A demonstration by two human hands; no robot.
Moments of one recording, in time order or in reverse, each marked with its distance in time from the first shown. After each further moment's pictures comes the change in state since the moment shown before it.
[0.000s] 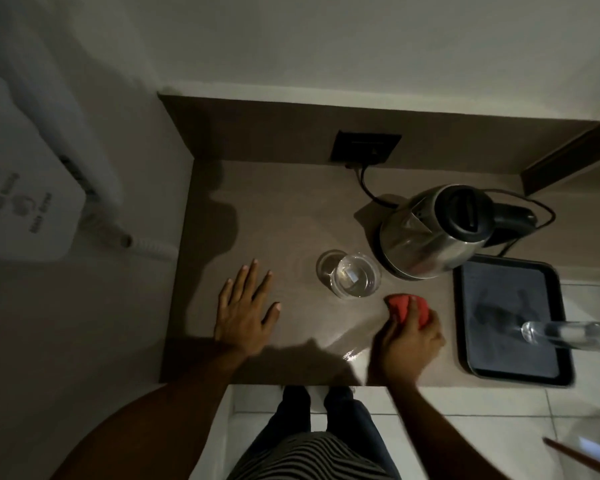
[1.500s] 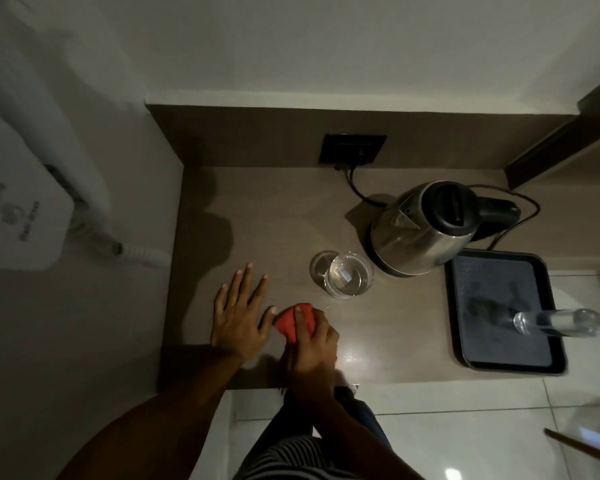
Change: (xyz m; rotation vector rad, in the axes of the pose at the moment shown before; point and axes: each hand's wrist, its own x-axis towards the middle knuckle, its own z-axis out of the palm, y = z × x) left_hand -0.001 -0.001 0.002 -0.012 -0.008 0.030; right_hand -0.102 -0.104 0.011 0.167 -0.383 -0.366
